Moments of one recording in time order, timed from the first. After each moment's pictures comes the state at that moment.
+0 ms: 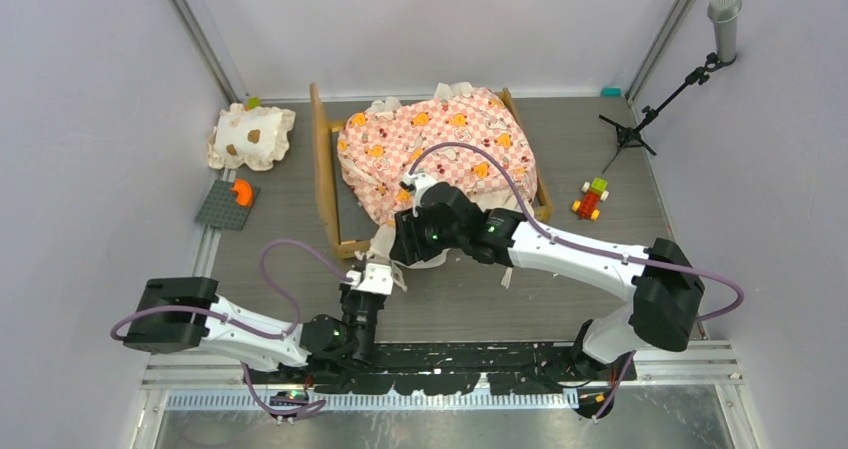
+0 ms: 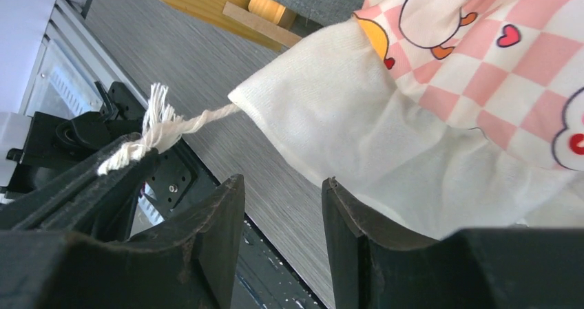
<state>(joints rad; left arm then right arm) -1.64 1.08 0.24 1.38 -1.57 0.73 1.01 1.49 1.12 -0.27 -0.10 0.53</state>
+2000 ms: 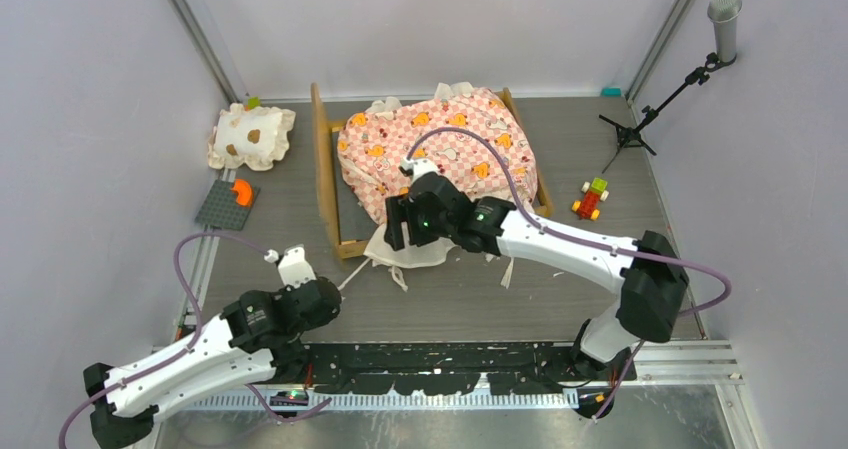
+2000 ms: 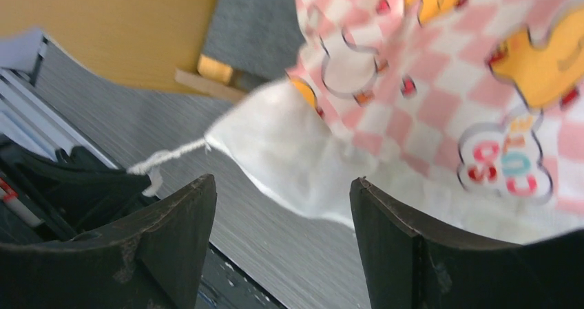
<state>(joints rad) -1.05 0.50 0.50 -1.10 -0.53 -1.22 1.01 1.52 1.20 -0.36 0.10 0.57</state>
